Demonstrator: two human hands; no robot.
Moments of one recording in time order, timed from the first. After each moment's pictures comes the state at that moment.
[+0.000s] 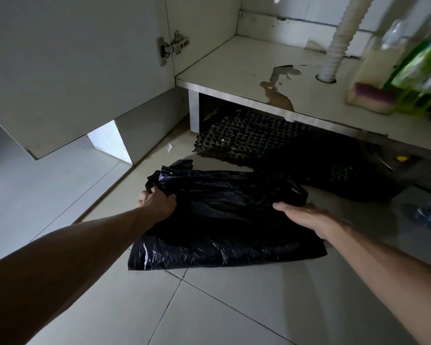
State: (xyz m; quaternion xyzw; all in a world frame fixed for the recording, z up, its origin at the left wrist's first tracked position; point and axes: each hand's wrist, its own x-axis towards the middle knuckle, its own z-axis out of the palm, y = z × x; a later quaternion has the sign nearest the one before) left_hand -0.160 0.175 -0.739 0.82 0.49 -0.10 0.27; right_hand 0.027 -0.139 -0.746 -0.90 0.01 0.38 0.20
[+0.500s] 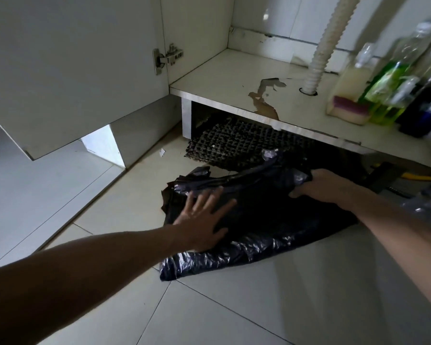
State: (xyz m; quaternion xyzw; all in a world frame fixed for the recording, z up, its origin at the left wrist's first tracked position) left_hand -0.158 0.076 -0.725 1.00 0.01 -0.07 0.05; right_hand 0.030 -0.157 -0.615 -0.94 -0.10 0.22 0.22
